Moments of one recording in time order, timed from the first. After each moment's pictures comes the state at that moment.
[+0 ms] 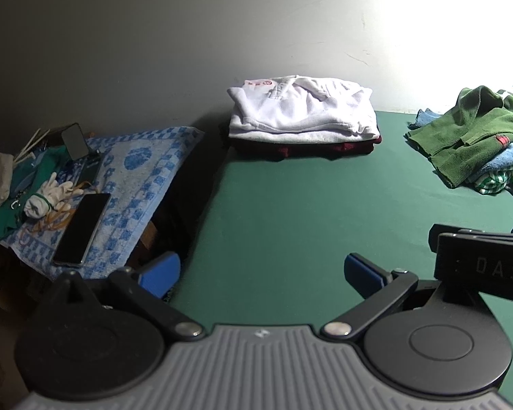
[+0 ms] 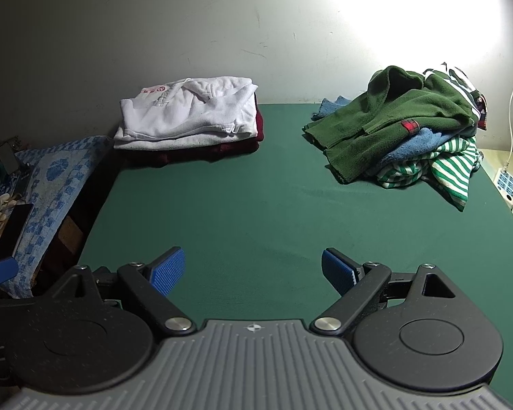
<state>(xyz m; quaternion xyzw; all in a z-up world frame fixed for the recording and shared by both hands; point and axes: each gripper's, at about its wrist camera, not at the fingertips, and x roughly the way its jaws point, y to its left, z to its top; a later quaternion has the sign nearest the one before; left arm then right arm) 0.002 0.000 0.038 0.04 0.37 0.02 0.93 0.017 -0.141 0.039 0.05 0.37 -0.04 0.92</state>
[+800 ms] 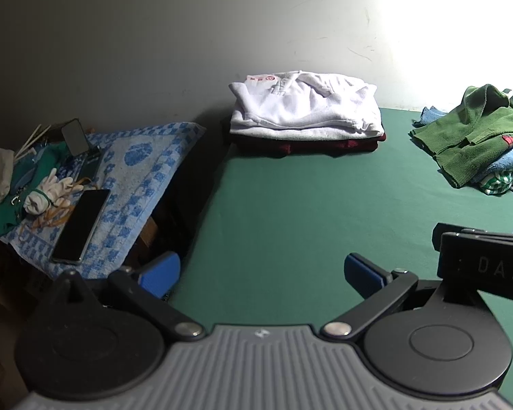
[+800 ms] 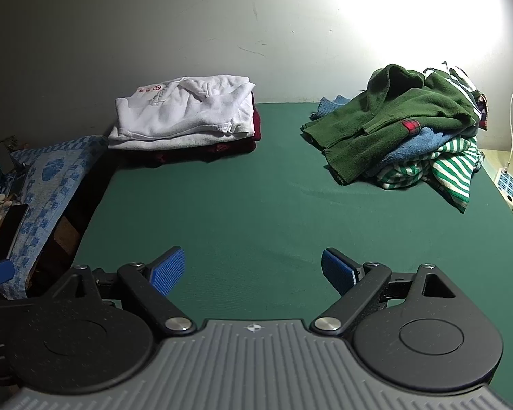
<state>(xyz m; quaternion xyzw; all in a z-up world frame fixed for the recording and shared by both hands) 0.009 -0.002 0.034 0.04 0.38 0.02 0.92 0.023 -0.146 0.035 0.05 0.38 -0.04 0.92</state>
